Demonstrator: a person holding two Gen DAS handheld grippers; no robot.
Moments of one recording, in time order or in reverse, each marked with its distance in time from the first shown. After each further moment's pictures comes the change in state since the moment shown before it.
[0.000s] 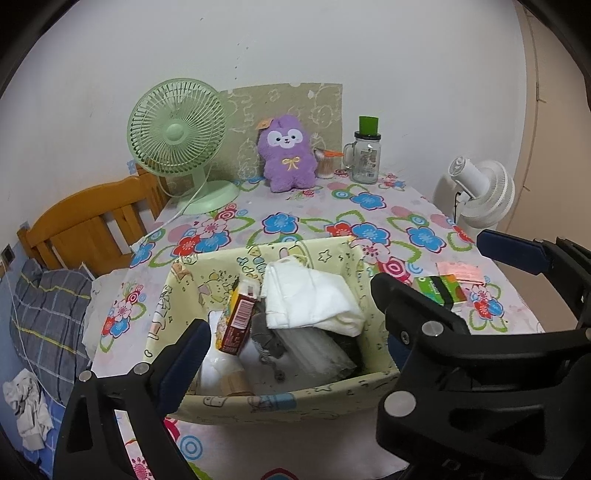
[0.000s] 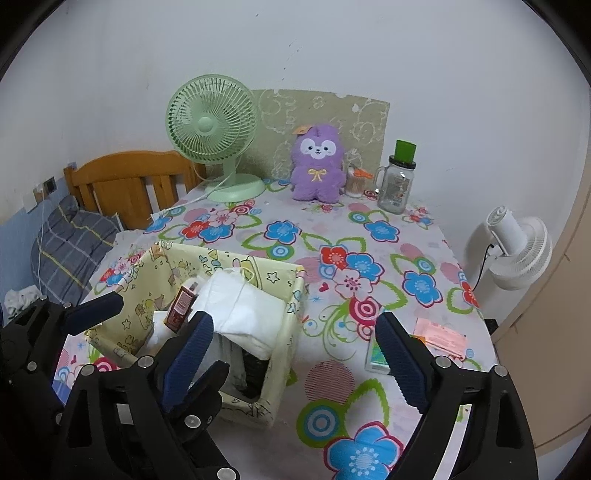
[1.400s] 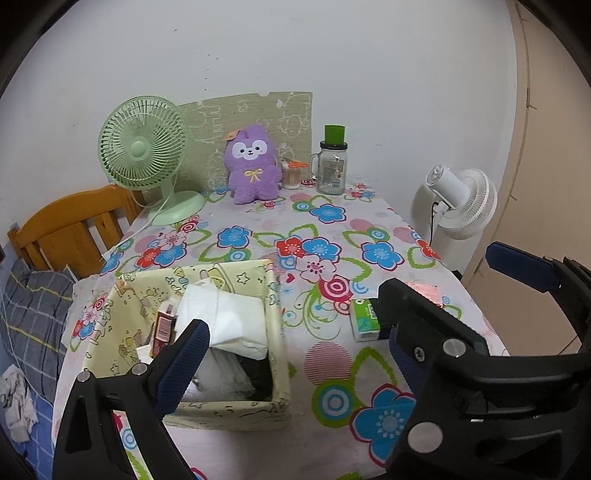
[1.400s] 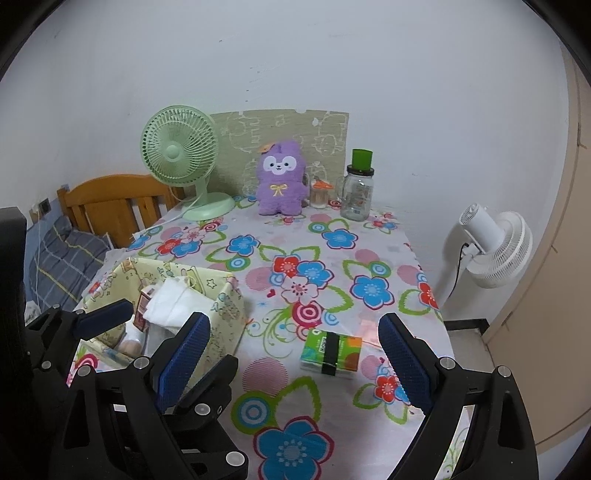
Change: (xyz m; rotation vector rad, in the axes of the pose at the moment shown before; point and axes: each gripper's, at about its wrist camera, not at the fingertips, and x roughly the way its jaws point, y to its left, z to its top) left arm -0.005 -0.076 0.020 -0.020 -0.014 -0.036; right arm -0.035 -0.083 -0.010 0.051 -0.053 -0.013
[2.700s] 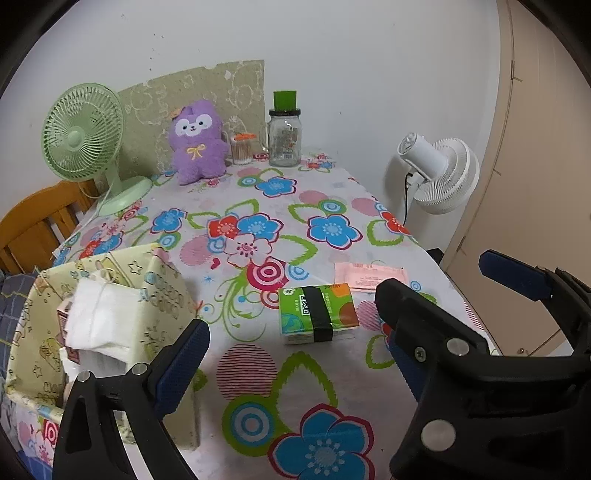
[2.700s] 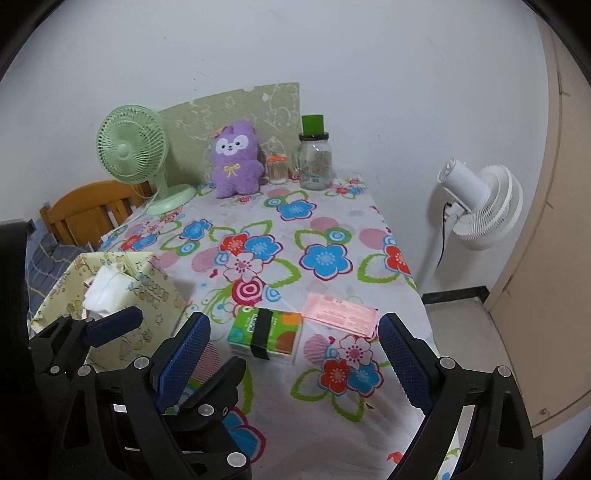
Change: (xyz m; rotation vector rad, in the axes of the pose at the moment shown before) left arm 0.064 -0.076 -0.004 0.042 0.086 -0.071; right arm 0.037 -0.090 -0.035 0.118 0.057 -0.009
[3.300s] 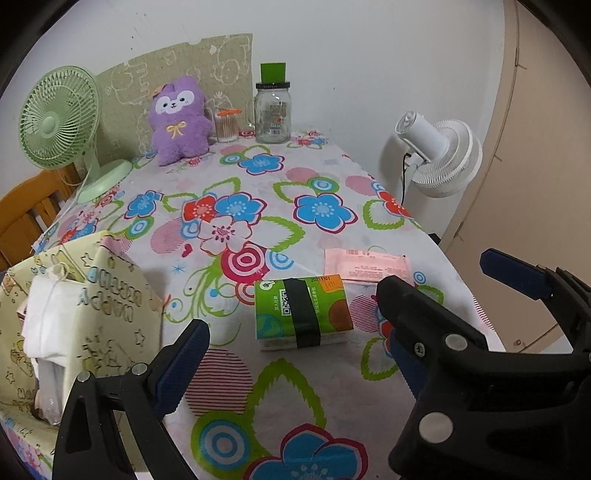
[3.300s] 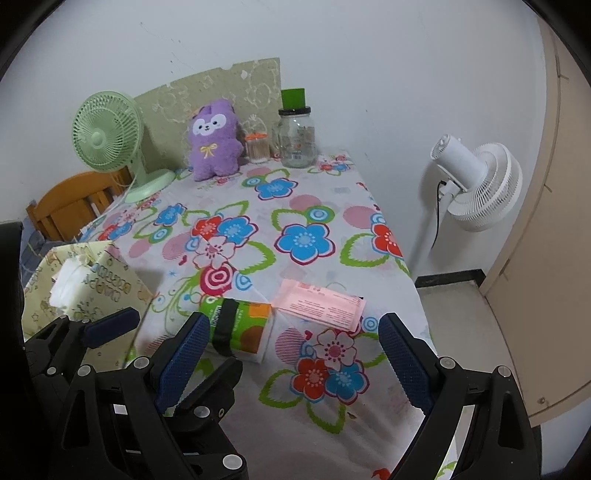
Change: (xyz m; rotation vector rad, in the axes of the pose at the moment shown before) left arm 0.042 -0.010 0.002 0.002 0.074 -0.027; right arm 0.039 -0.024 -0.005 0.023 0.070 -0.030
